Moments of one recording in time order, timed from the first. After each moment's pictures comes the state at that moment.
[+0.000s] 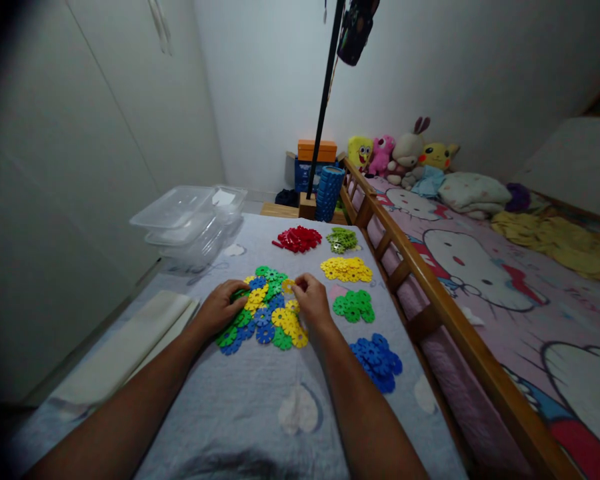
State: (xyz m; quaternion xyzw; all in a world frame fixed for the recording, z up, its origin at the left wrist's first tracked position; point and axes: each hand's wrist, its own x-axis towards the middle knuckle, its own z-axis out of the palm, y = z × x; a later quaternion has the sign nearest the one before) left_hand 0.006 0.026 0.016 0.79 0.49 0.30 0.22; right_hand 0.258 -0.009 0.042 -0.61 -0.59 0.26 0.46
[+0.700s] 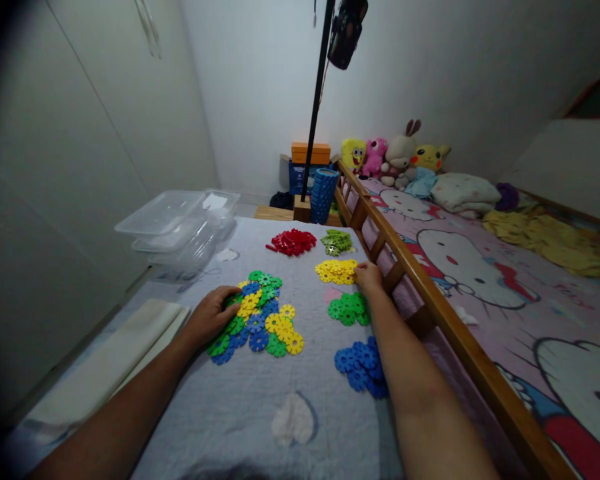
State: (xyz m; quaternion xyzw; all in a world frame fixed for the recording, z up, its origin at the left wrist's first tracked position) left_hand 0.004 0.026 0.014 0.78 0.50 0.29 0.22; right_hand 0.455 0.054 0.025 -0.82 -0.37 0.14 0.42
